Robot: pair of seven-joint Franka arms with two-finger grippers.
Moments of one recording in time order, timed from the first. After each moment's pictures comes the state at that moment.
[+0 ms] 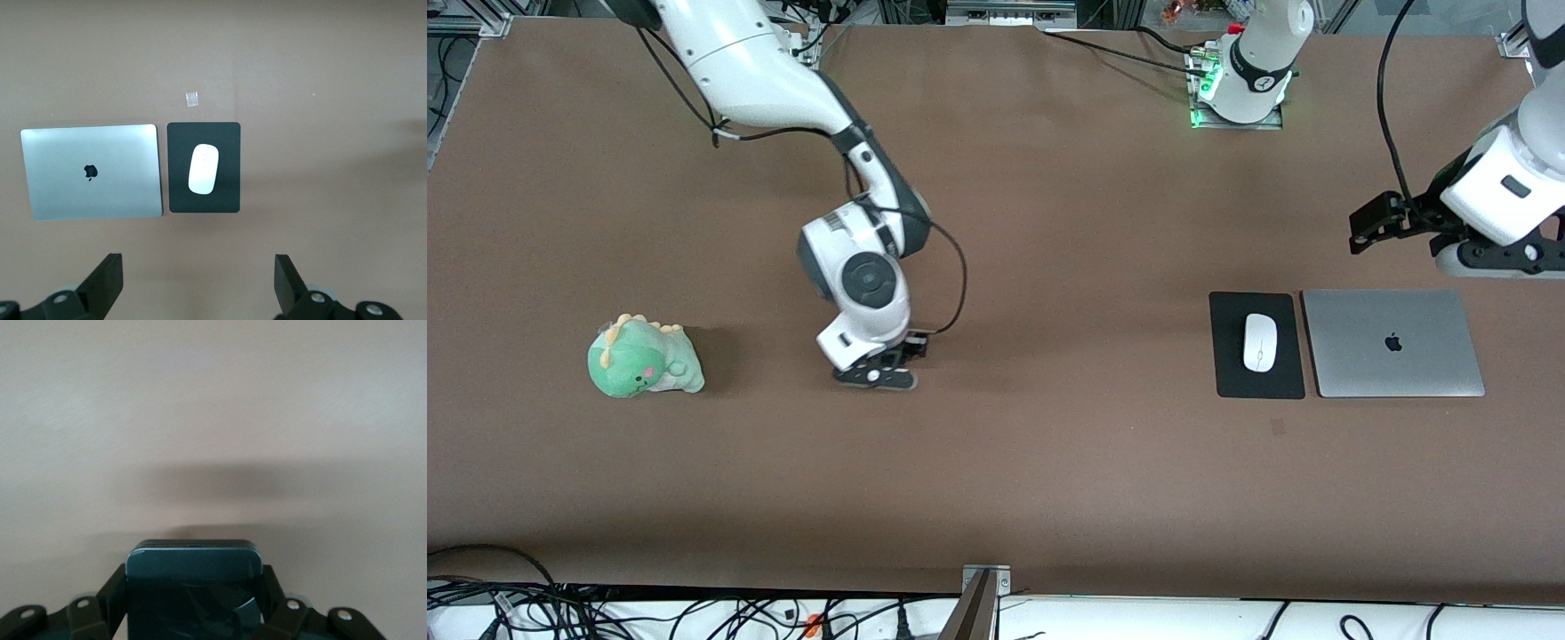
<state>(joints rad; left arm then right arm) 0.16 0.09 -0.29 -1.47 0.03 1.53 -0.11 0.51 0.74 -0.04 -1.49 -0.12 2.17 0.59</state>
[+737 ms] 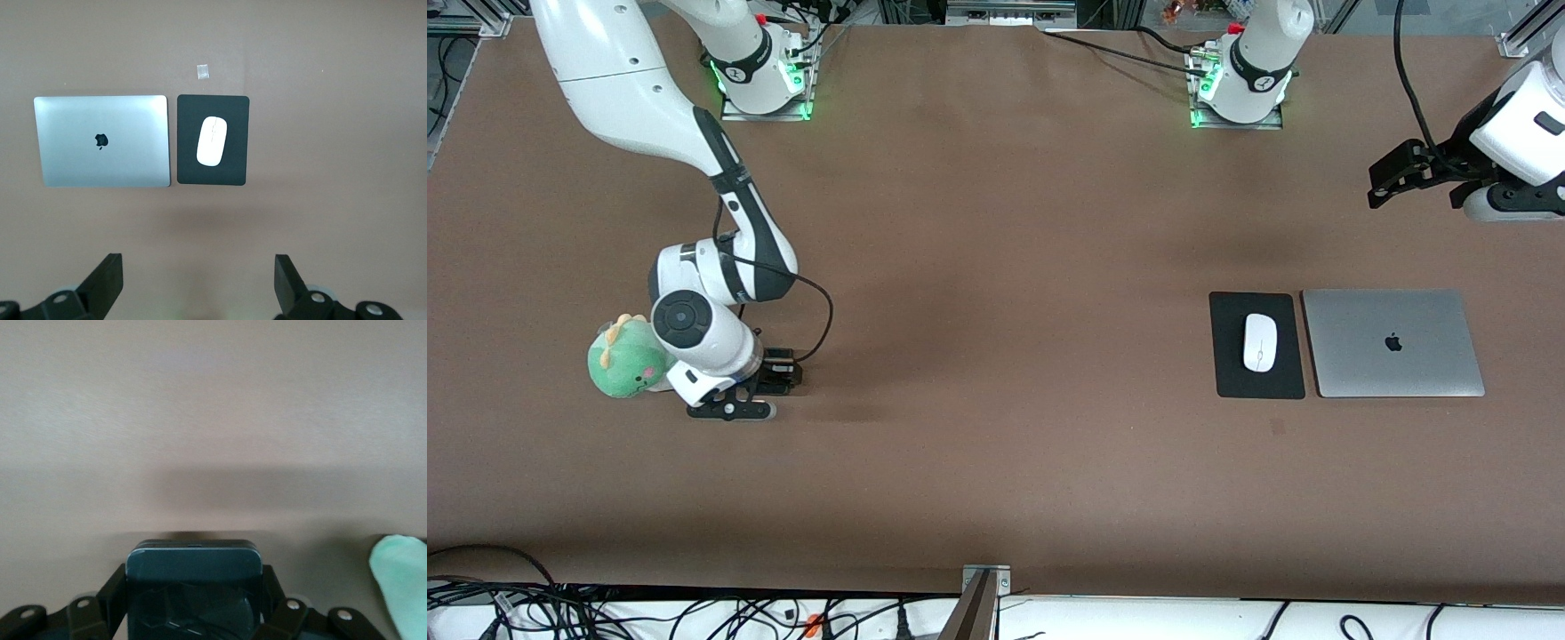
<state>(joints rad) -0.15 -0.01 0.07 -1.56 0.01 1.48 -0.10 0.22 0.65 -0.04 -1.76 -0.11 2.44 0.25</state>
